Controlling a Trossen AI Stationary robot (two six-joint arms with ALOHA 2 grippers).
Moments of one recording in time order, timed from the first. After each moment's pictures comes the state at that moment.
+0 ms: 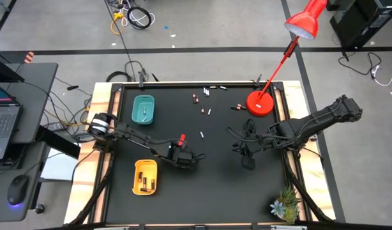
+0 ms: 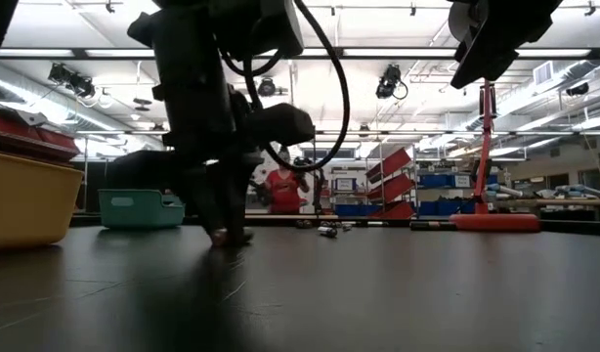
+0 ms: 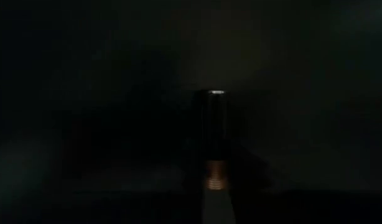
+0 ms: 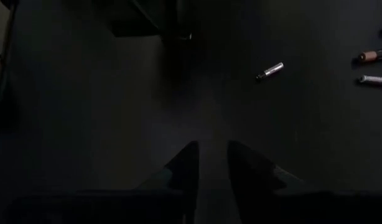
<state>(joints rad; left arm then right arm) -0.25 1.93 1.20 -0.57 -0.11 -1.45 0.32 1.16 0.90 -0.64 0.24 0.44</state>
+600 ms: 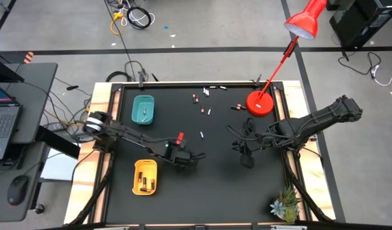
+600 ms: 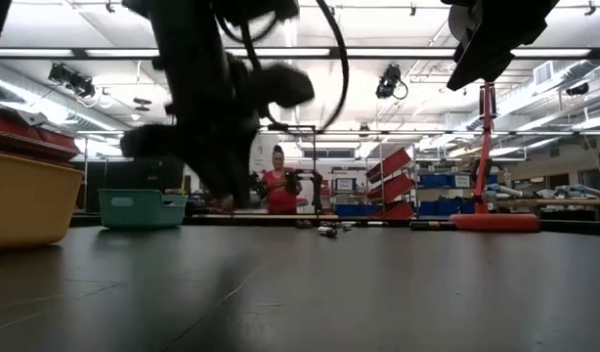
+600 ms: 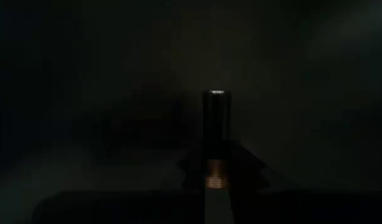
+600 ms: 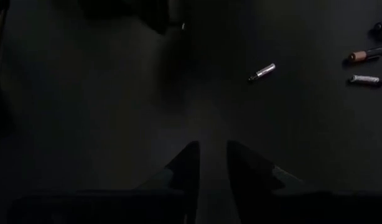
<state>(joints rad) -0.27 1.82 1.23 -0.68 -0.23 -1.39 0.30 1.16 0.90 -0.64 0.25 0.44</state>
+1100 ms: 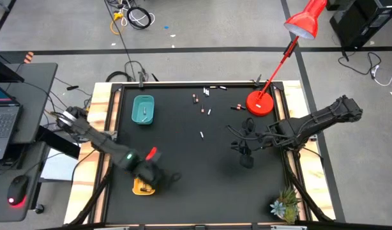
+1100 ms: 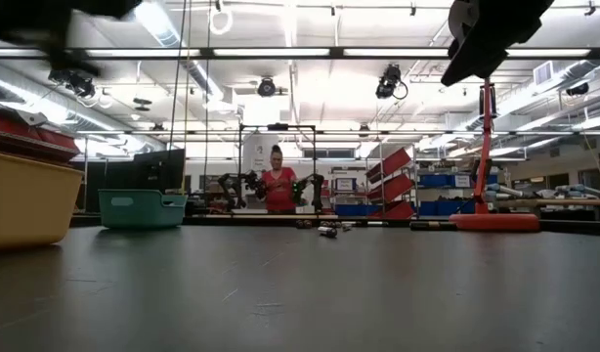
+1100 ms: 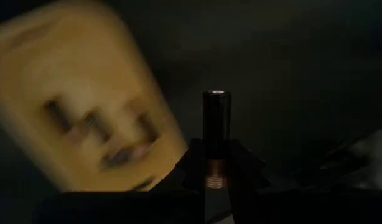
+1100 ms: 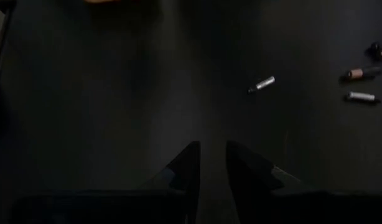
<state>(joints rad) -0.61 1.52 1.24 -0.98 -0.09 -1.80 0.29 1.16 0.90 -0.61 0.26 0.38</state>
